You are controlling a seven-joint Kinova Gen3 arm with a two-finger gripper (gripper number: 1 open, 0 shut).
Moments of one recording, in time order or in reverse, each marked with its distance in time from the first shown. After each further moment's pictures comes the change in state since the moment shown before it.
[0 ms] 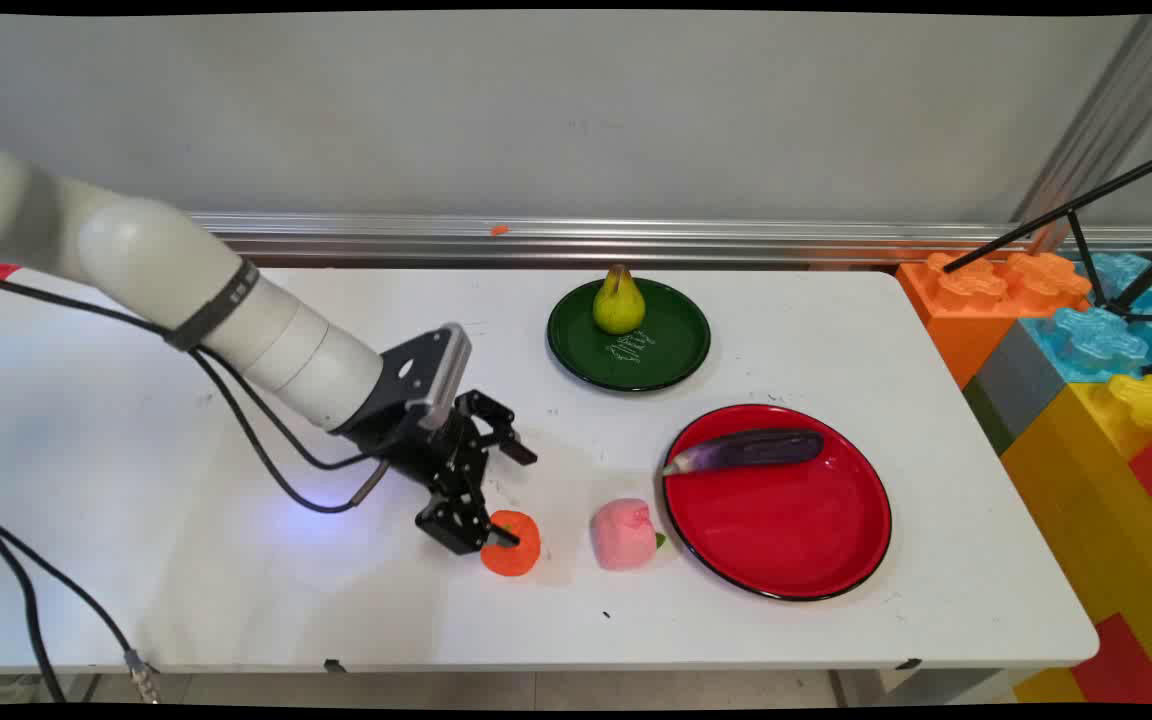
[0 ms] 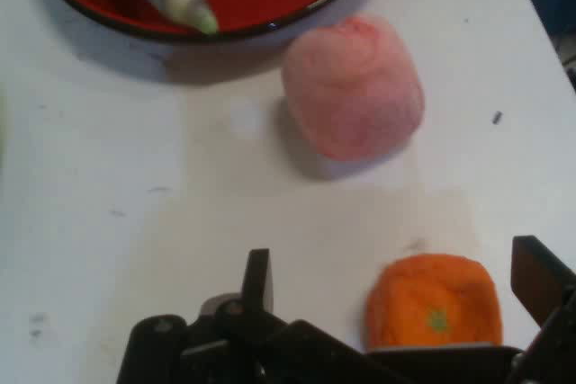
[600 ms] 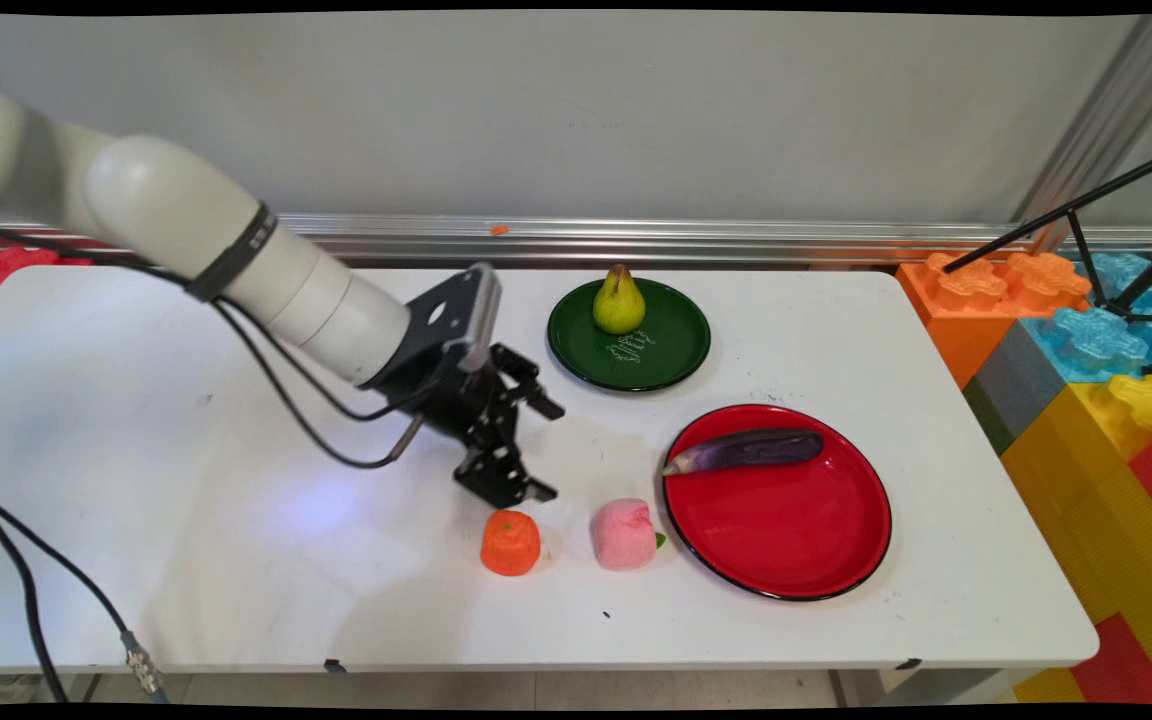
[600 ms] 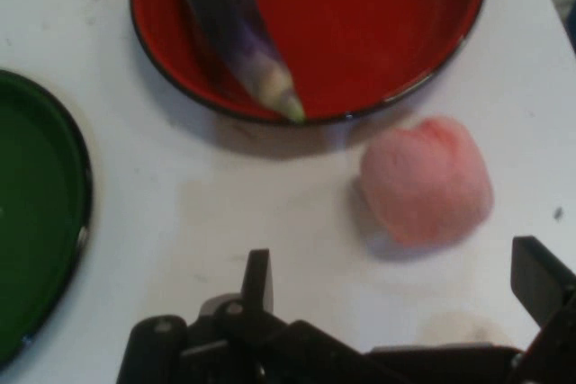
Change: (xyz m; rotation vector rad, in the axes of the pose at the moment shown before) arm 0.048 -0.019 -0.013 0.064 0.017 -0.046
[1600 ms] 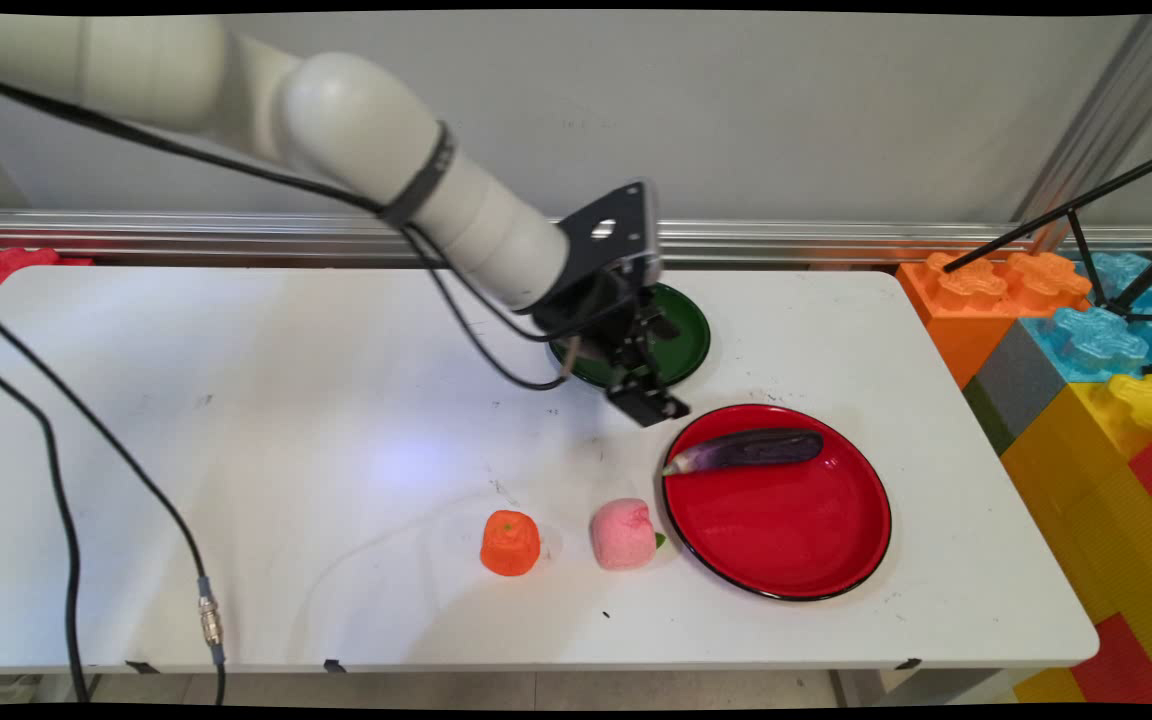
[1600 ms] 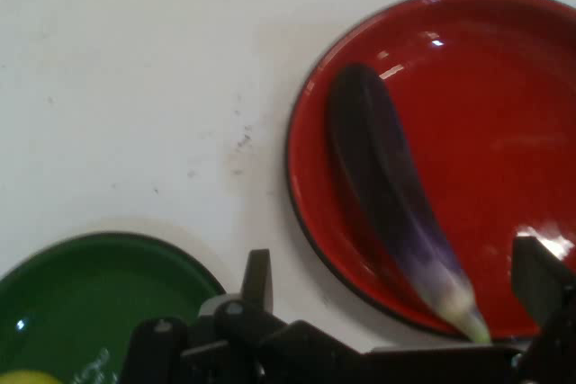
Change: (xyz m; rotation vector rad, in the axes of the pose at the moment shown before) arm 0.112 -0.054 0.050 0.115 -0.004 0.008
